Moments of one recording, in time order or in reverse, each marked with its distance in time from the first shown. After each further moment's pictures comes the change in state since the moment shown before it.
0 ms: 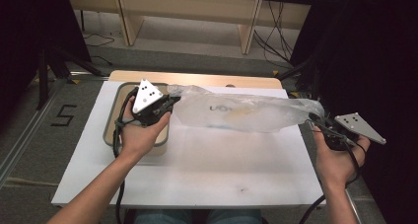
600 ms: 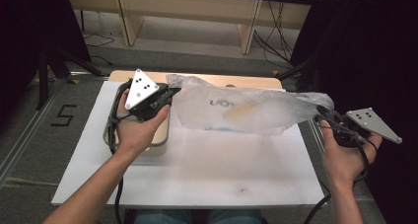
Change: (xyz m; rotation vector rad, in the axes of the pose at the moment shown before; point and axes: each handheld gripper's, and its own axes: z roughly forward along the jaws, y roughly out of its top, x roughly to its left) left arm -0.002 0.031 -0.012 -0.094 -0.003 0.019; right arm -0.002 0.026 -0.013 -0.084 -0.015 -0.009
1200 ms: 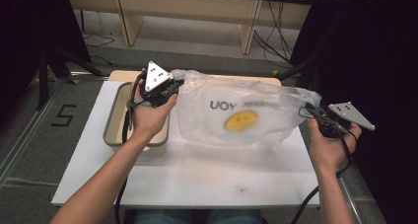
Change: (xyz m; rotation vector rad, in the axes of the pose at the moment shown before) left arm 0.019 -0.028 0.056 0.125 0.080 -0.035; right arm 0.000 -0.026 0.045 0.089 -0.015 0.028
